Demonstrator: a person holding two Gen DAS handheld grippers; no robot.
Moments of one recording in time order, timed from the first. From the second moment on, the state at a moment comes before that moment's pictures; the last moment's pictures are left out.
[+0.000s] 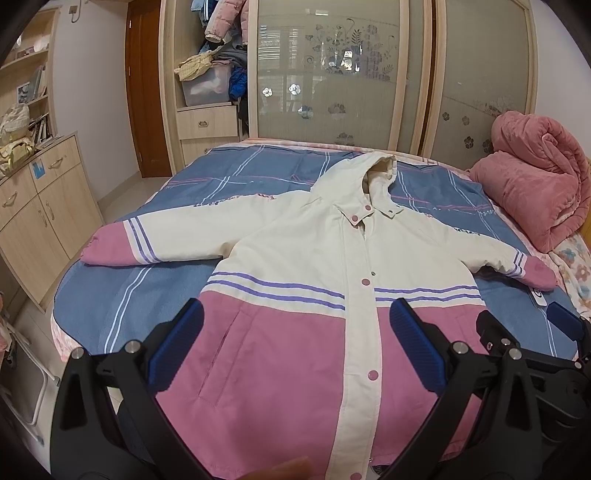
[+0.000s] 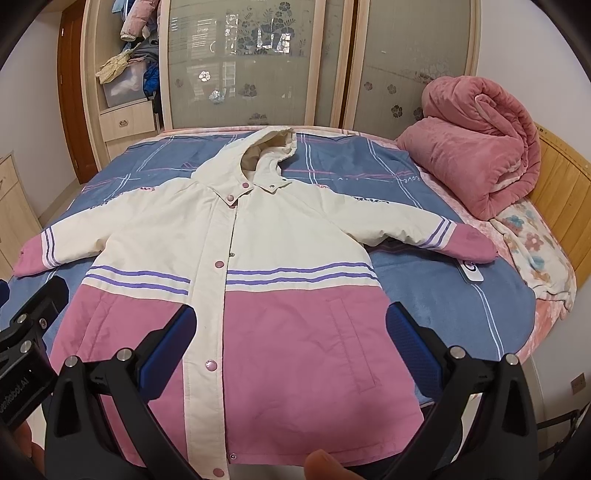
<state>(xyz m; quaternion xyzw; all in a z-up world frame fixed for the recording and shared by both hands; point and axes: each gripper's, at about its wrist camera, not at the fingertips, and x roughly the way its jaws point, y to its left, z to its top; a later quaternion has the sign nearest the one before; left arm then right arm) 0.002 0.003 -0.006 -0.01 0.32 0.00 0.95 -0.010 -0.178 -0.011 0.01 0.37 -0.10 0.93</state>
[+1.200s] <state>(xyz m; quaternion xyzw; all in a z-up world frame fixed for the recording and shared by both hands) 0.004 -0.001 -0.008 -0.01 0.33 0.00 0.94 -0.009 -0.181 -0.012 0.01 0.37 -0.10 0.92</state>
